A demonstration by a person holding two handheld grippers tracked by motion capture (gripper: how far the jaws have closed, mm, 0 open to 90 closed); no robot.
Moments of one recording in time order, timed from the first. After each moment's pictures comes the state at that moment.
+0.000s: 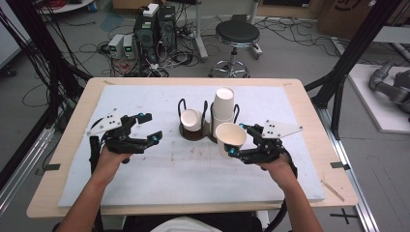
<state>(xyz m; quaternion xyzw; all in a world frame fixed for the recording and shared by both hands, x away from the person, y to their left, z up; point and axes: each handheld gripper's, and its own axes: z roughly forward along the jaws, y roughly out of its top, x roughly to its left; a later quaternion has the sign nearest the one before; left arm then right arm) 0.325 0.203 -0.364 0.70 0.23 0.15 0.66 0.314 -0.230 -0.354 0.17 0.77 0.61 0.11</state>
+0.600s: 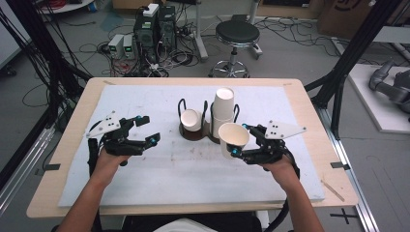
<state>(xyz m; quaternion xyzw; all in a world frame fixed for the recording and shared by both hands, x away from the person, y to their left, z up) 0.324 0.207 -0.371 0.70 0.25 0.15 0.65 0.311 -0.235 -0.353 0.17 0.77 0.61 0.11</state>
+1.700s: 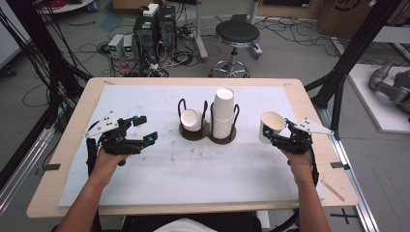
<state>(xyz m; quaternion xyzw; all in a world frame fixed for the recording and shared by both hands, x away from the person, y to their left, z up) 0.328 0.213 -0.377 0.70 0.26 0.16 0.65 0.348 -0.329 -0.400 0.39 0.70 0.55 0.25</state>
